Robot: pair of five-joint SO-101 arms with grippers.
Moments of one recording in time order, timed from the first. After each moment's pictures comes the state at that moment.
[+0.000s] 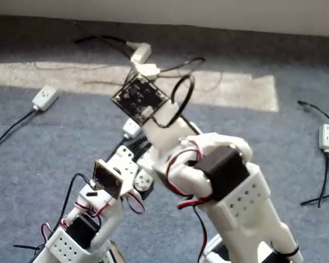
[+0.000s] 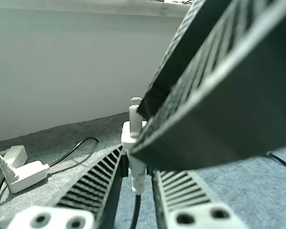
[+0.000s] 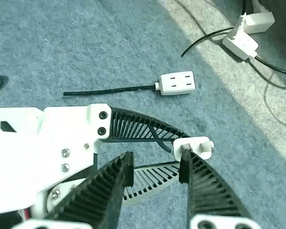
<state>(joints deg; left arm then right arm) 33.3 -103.0 96.0 13.9 3.6 -45.0 -28.8 -1.6 92.4 12.7</state>
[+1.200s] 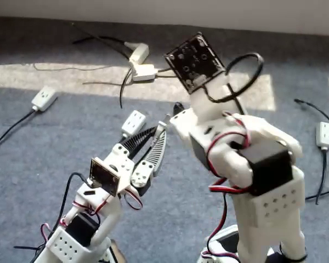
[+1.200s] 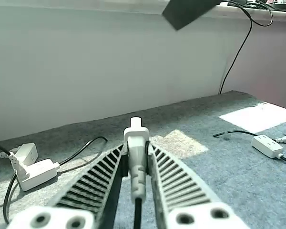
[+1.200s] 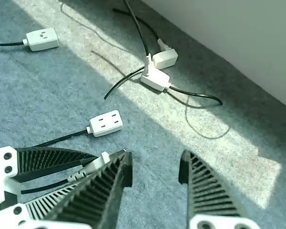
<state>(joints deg) 30.6 -103.0 96.1 13.9 3.6 -25.6 -29.5 -15.9 90.5 16.9</state>
